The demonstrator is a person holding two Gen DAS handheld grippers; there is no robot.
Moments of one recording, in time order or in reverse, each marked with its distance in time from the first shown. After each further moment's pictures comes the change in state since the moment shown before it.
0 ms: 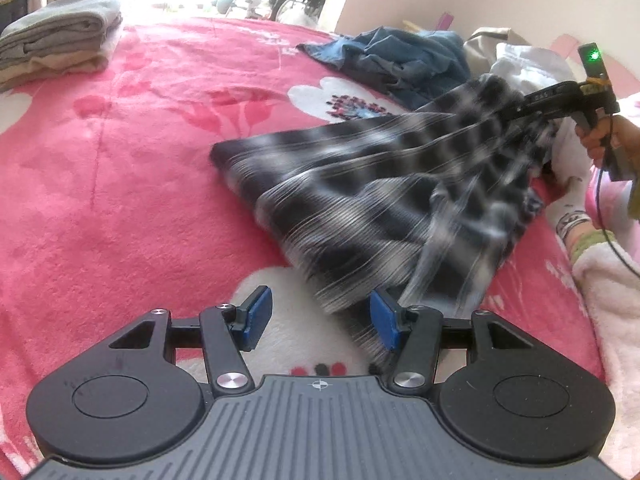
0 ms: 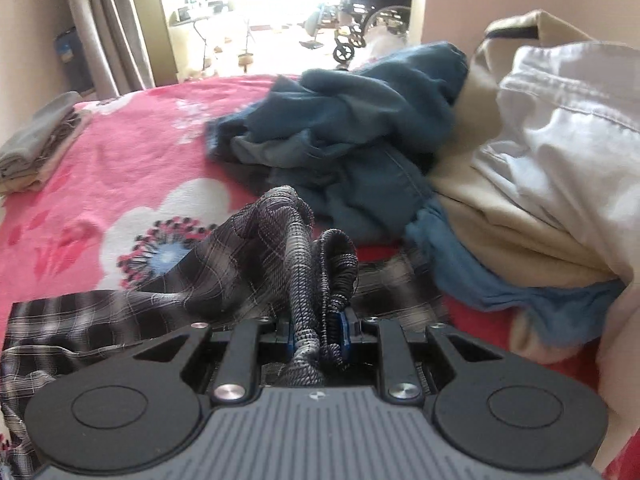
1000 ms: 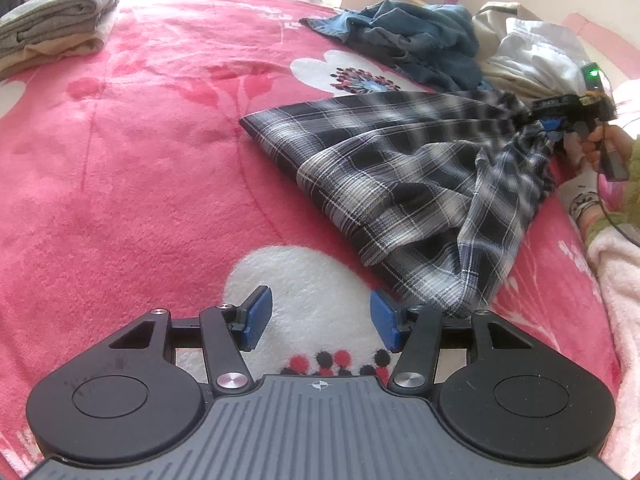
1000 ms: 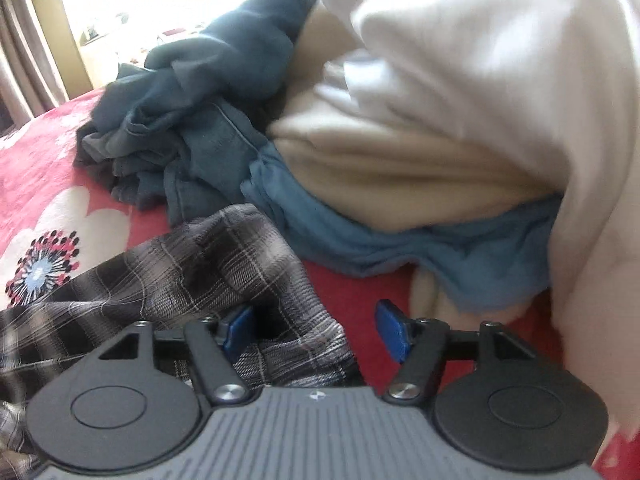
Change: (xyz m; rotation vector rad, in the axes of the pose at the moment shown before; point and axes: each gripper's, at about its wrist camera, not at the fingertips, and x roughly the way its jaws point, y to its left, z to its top) left arm 0.013 -0.003 0.001 -0.002 0.065 0.014; right arm 0.040 -0.103 -0.017 0.172 0.006 -0.134
